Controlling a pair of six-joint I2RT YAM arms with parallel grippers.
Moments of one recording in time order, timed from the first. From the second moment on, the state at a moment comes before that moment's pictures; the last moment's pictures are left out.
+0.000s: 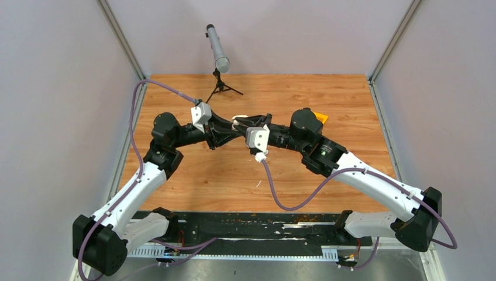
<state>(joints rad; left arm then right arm) -0.41 1.01 0.78 0.39 0.92 -0.13 0.91 1.22 1.13 0.09 -0.40 -0.88</state>
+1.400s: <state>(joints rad) -0.40 1.00 0.76 0.41 0.87 -0.13 0.93 1.26 1.19 0.03 -0.34 -0.88</state>
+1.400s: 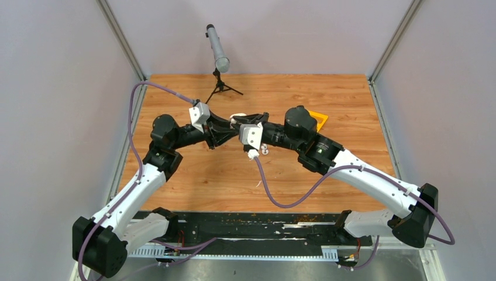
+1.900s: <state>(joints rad) -0.39 1.00 0.75 0.42 0.86 -0.14 0.93 1.28 1.22 0.01 -0.31 -0.88</state>
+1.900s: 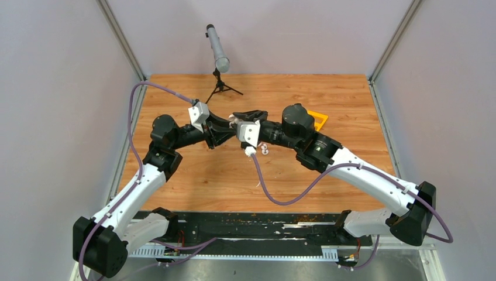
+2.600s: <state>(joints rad) -0.39 0.99 0.74 0.42 0.86 -0.14 0.92 1.37 1.44 -0.20 -0.33 -0.73</state>
